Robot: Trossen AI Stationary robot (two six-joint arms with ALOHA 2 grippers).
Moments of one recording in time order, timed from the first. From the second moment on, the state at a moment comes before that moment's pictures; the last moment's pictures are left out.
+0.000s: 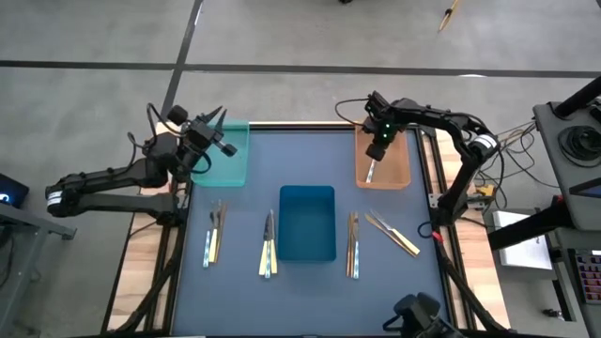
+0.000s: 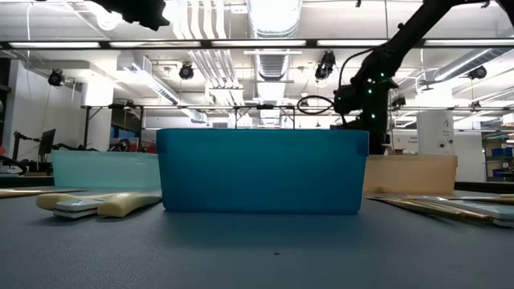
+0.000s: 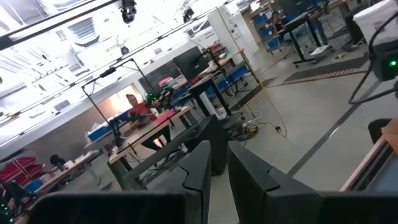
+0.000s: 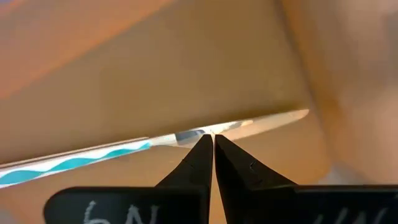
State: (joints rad) left arm 0.24 0.76 0.69 0.25 -0.80 0.65; right arm -0.93 1.75 1.16 -0.81 0.02 -0.39
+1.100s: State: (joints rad) left arm 0.24 0.76 0.69 0.25 -0.80 0.67; right arm -0.97 1.75 1.01 -0.58 0.03 -0.35
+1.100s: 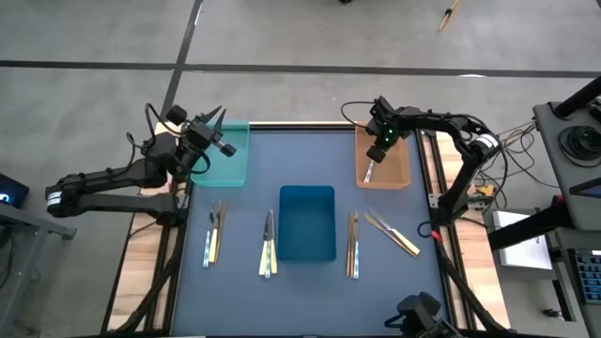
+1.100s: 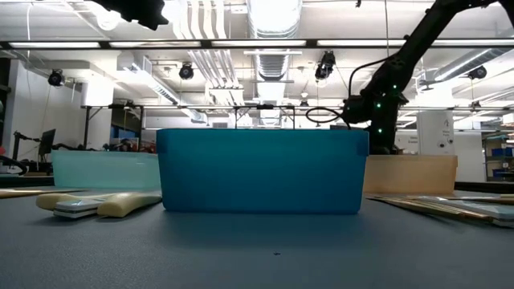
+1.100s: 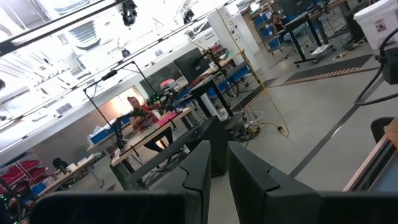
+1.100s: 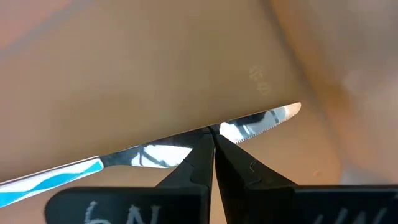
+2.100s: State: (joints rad) left arm 0.24 0.76 0.69 0.25 -0.80 0.67; right arm -0.91 1.59 1.01 -0.64 0.05 0.46
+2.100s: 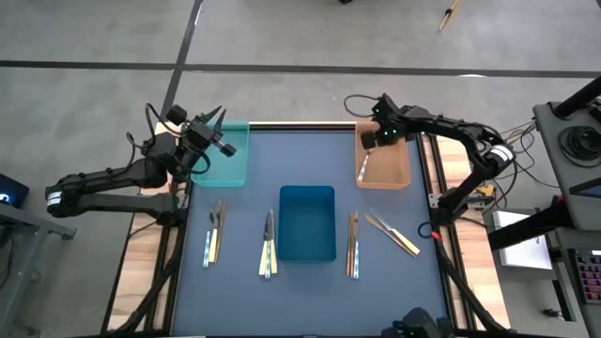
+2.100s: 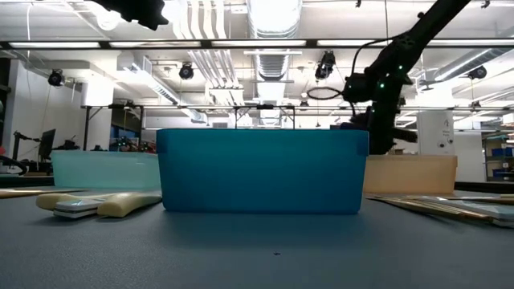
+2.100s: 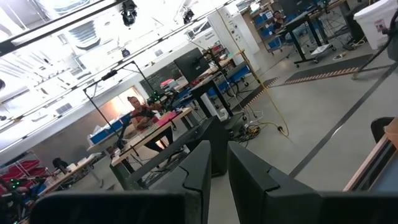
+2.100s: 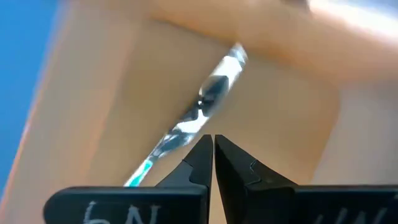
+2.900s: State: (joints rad) left arm 0.24 0.73 0.69 0.22 -0.86 0.75; right arm -0.88 1.69 1.01 -0.52 0.18 0.72
